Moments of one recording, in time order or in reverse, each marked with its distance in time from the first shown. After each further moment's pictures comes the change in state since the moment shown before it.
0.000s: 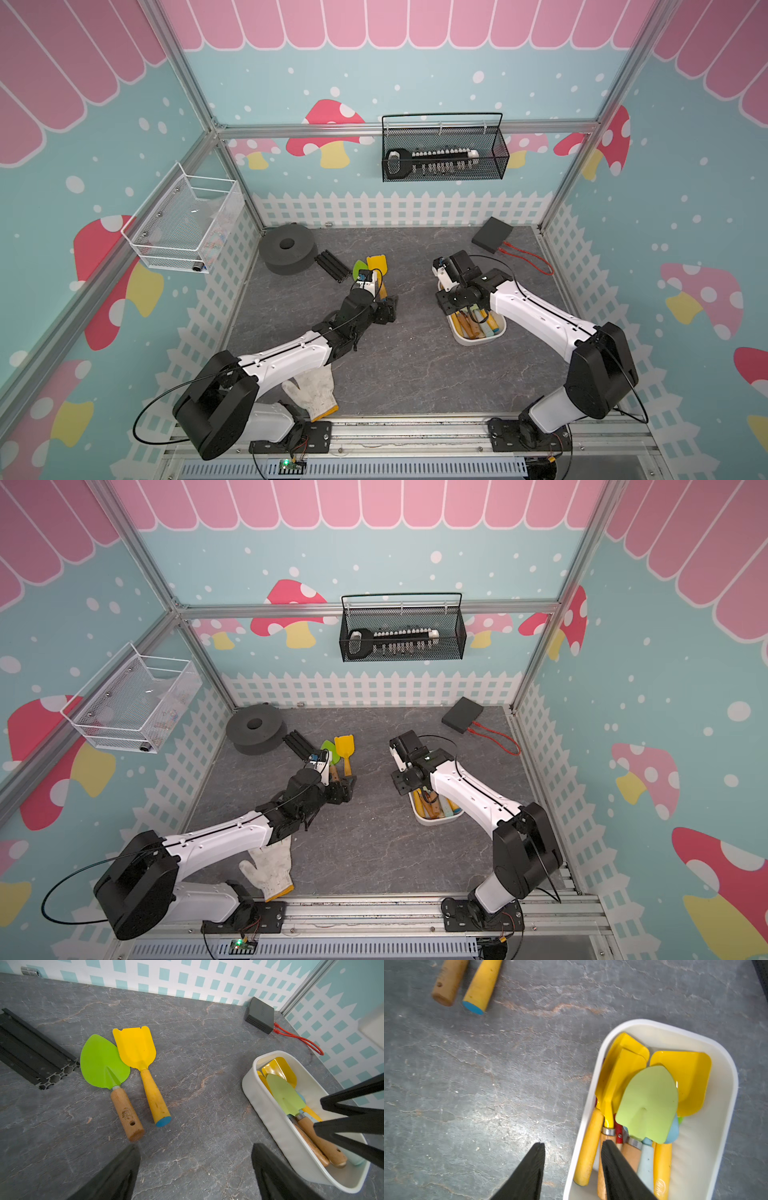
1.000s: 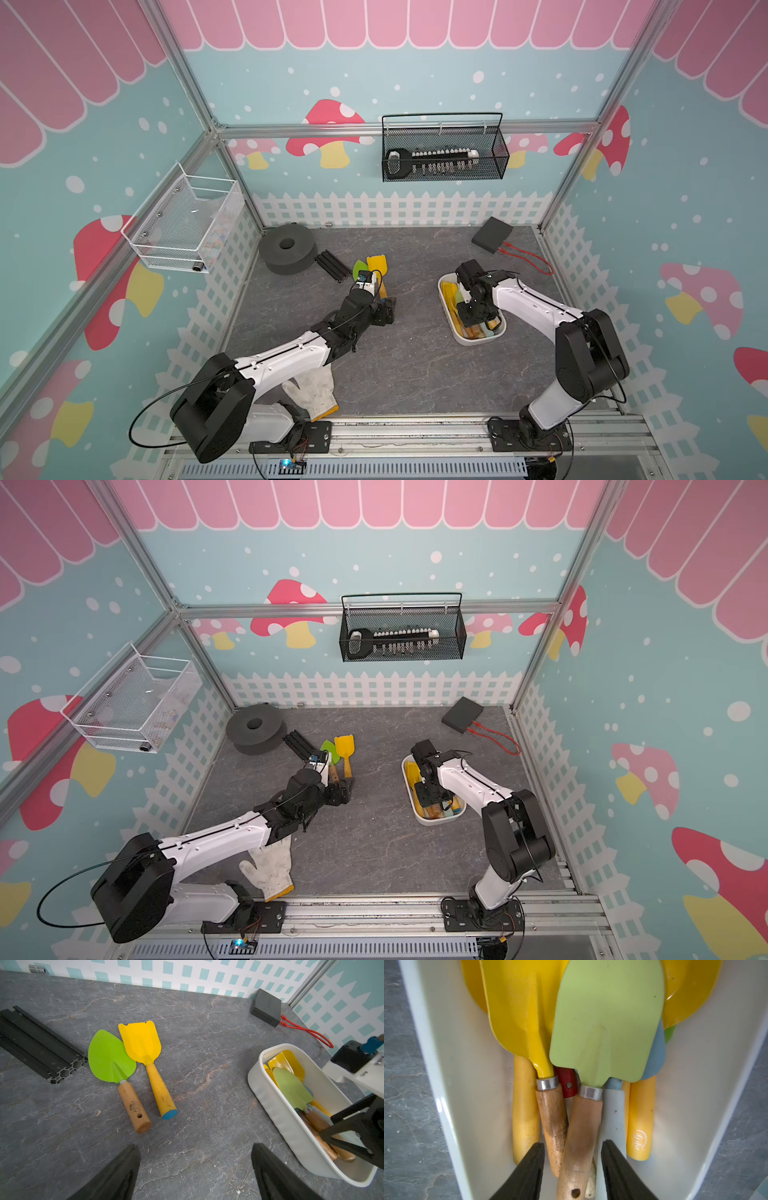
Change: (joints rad) left arm -0.002 -0.018 0.007 -0.064 -0.010 0.010; right arm -0.132 0.098 -0.078 -0.119 0.056 0.066
